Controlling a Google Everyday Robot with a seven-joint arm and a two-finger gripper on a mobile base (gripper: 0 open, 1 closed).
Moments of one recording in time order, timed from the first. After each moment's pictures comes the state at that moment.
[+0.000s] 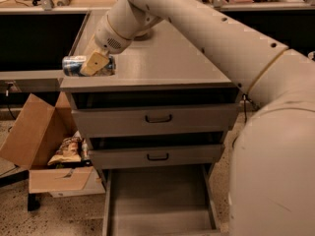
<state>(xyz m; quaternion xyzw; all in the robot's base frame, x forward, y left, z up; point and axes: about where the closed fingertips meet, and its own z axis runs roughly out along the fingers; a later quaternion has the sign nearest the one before) 0.652 0.169 0.910 -0.68 0.61 0.20 0.34</state>
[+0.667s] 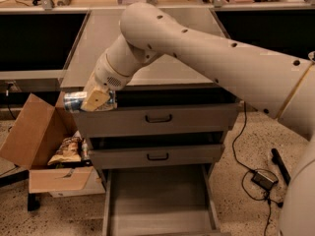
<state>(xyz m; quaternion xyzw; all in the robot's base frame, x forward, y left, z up) 0.578 0.163 0.845 -0.68 0.63 0.21 0.31</state>
